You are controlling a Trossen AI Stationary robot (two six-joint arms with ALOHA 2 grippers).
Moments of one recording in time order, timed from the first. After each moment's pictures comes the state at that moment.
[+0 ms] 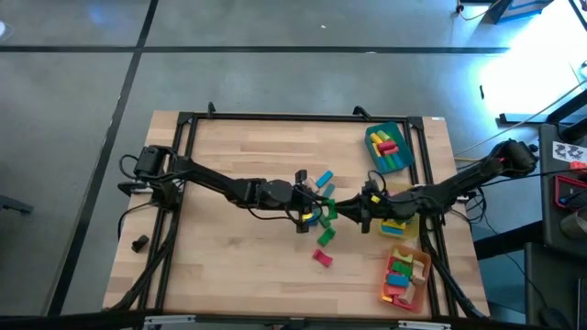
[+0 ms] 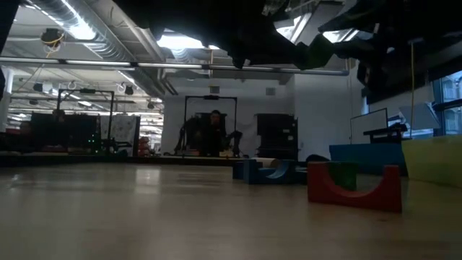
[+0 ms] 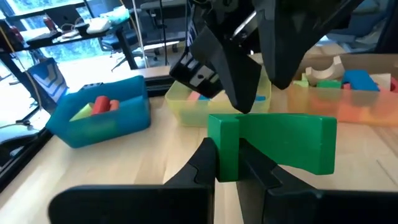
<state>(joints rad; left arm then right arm) -0.13 1.82 1.09 0.46 -0.25 0.11 0.39 1.09 0.40 0.51 0.43 0.87</state>
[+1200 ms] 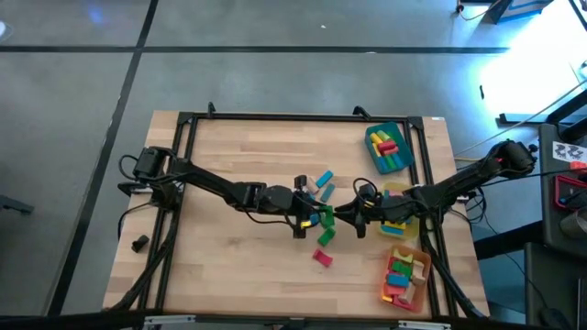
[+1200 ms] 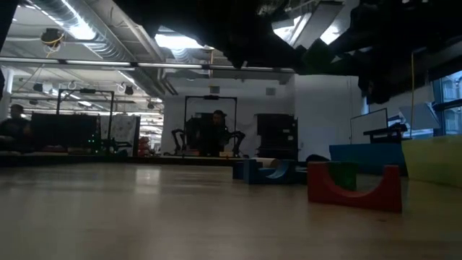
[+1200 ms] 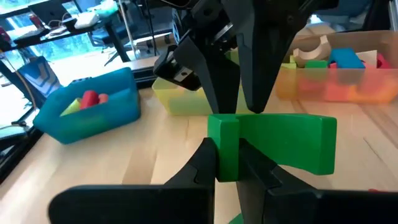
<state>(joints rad) -0.16 1.82 1.09 0.40 -0.26 0.13 0.38 1.13 0.45 0.34 0.39 0.86</state>
